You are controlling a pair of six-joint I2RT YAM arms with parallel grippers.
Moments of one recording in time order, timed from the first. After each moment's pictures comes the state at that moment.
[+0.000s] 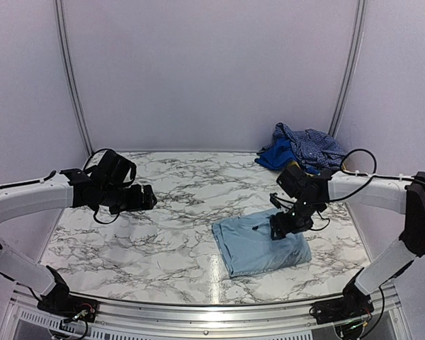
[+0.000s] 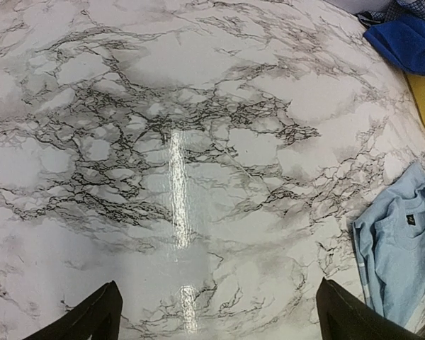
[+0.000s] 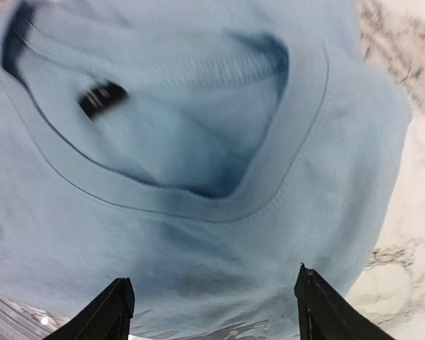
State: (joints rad) left arm -0.64 1.36 0.92 -0.44 -0.11 -0.61; right arm 0.60 1.51 0.95 -0.81 -0.05 0.25
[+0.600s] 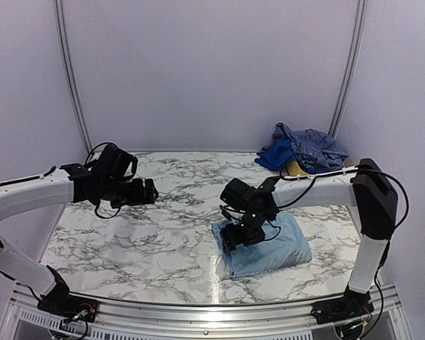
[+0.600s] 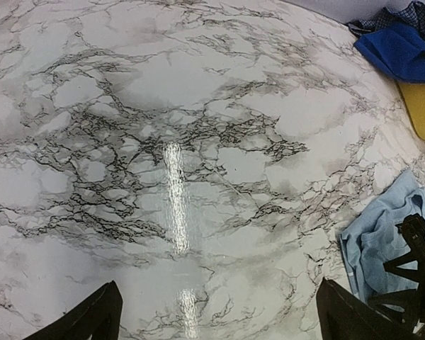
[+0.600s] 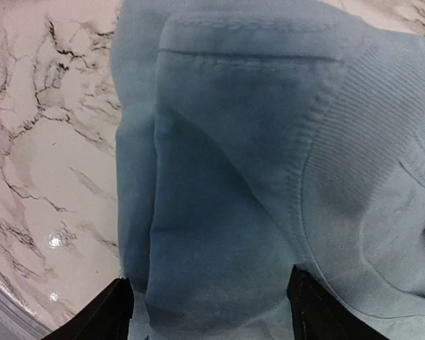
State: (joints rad) left arm -0.63 1.38 0.98 -0.45 -0.11 -0.59; right arm 0.90 1.89 1.27 -0.74 -0.09 0.50
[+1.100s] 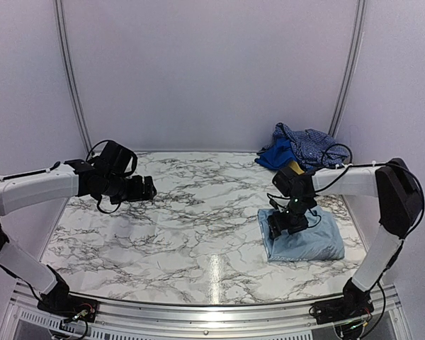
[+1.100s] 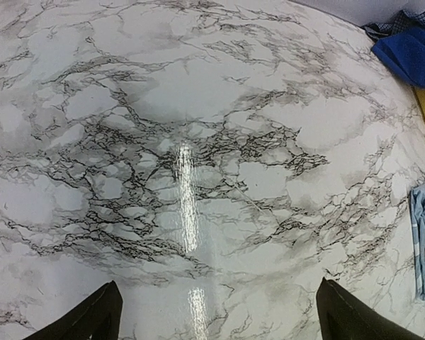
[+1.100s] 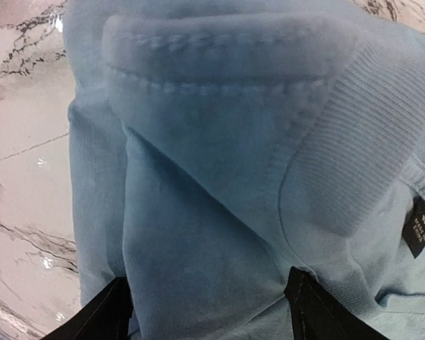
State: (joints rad) left arm -0.58 1.44 1.02 -0.45 -0.10 -0.54; right arm 0.51 1.72 1.06 -0.78 -0.04 0.27
